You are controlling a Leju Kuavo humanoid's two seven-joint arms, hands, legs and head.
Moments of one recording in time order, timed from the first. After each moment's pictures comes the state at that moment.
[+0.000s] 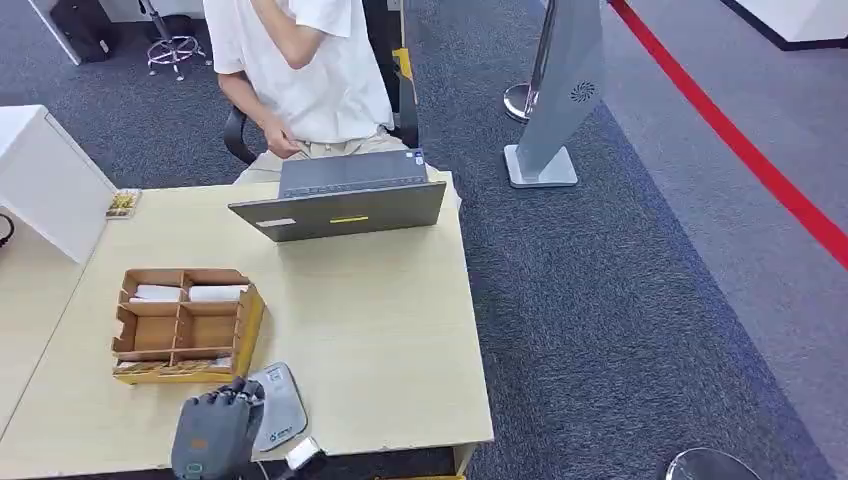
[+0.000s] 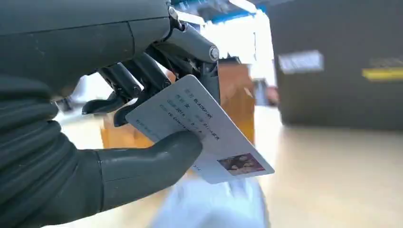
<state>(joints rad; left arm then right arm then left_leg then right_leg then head) 0.11 0.20 -0.51 -1.48 -1.21 0.52 0.14 -0.10 0.03 1.00 -0.15 -0.11 -0.16 0.07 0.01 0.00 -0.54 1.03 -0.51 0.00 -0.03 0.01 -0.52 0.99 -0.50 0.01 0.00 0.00</state>
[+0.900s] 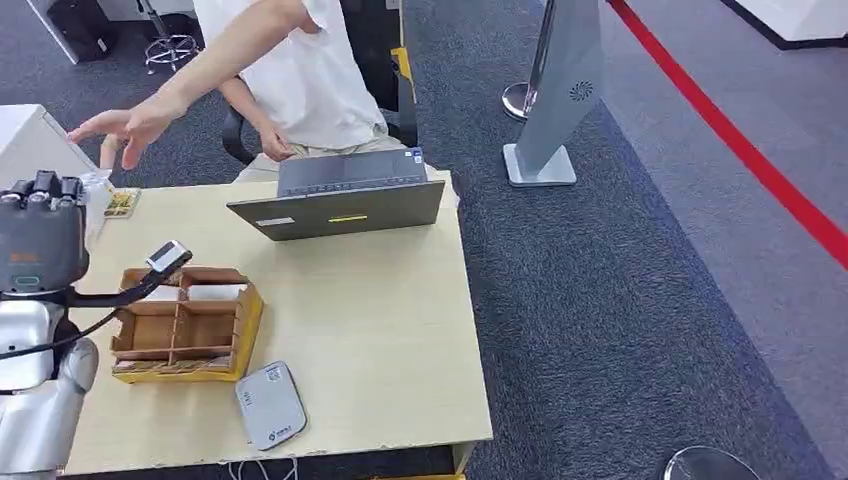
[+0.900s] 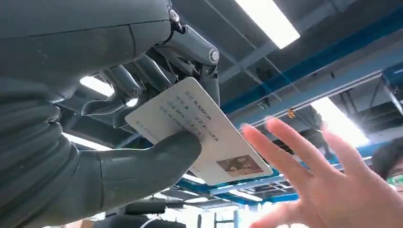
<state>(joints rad) -0.49 0.29 -0.18 -1.26 -1.45 0.63 0.01 -0.14 0.04 1.09 -0.15 -0.04 -0.09 0.09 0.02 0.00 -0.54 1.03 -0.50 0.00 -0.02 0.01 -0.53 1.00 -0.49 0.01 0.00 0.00</state>
